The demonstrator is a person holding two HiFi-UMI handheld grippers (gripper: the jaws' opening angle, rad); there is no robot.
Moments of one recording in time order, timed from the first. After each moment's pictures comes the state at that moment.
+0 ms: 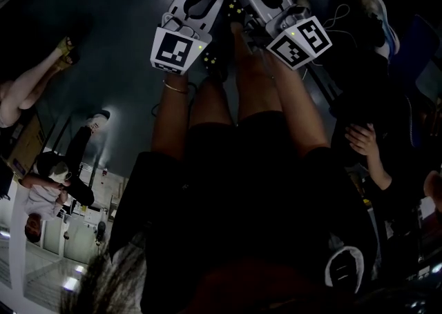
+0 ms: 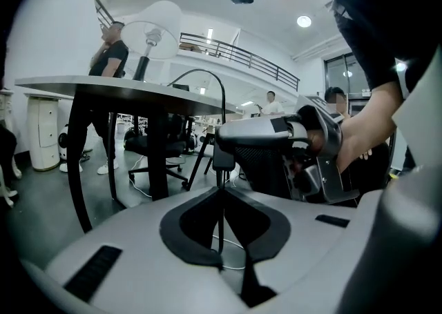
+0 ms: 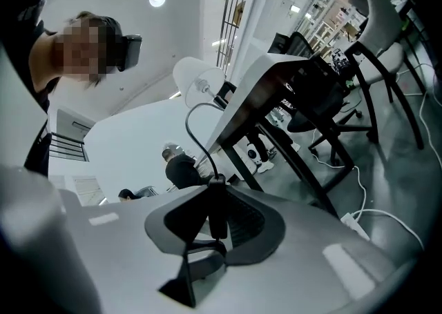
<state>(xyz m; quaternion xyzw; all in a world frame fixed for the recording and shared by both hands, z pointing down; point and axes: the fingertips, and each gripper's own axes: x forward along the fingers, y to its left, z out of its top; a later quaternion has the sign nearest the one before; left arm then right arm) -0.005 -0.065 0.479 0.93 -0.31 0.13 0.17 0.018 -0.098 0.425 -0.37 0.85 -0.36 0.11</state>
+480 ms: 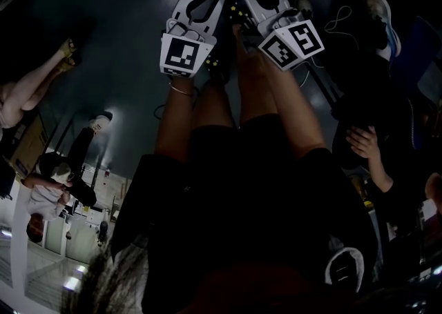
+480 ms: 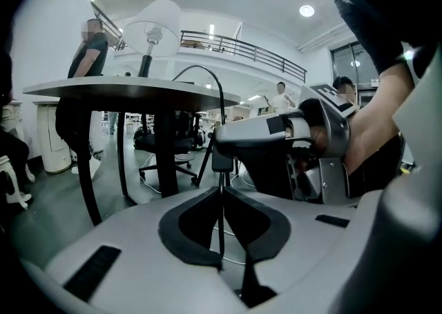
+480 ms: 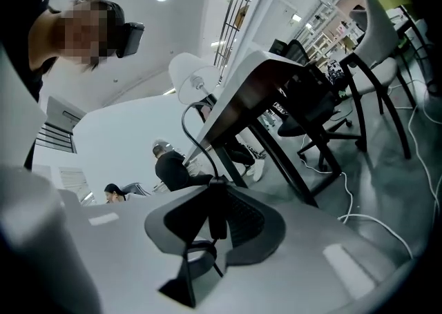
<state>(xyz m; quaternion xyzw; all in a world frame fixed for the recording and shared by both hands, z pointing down) -0.014 -0.066 0.493 0.91 -0.35 0.16 0.15 0.014 -0.103 0.442 -0.42 0.84 -0.34 0.09</state>
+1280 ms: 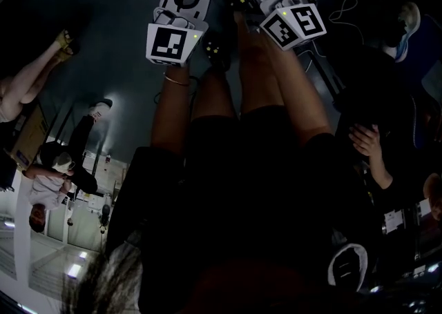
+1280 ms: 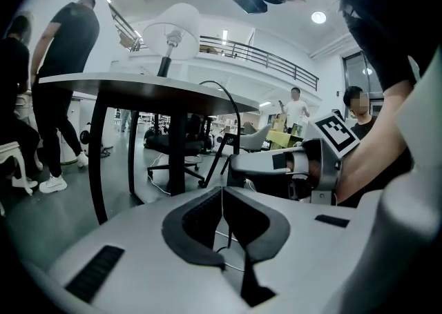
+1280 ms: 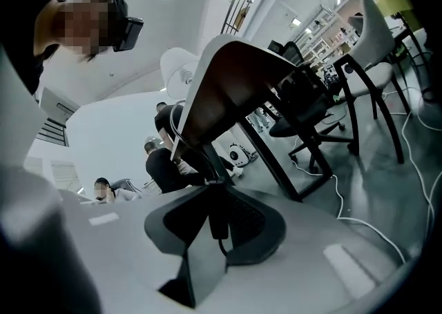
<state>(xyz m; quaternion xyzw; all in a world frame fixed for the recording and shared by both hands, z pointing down) -0.025 -0.087 0.494 0.89 -0.39 0.12 0.19 0.035 -0.117 0.487 -0.44 0.83 -0.33 0.08</state>
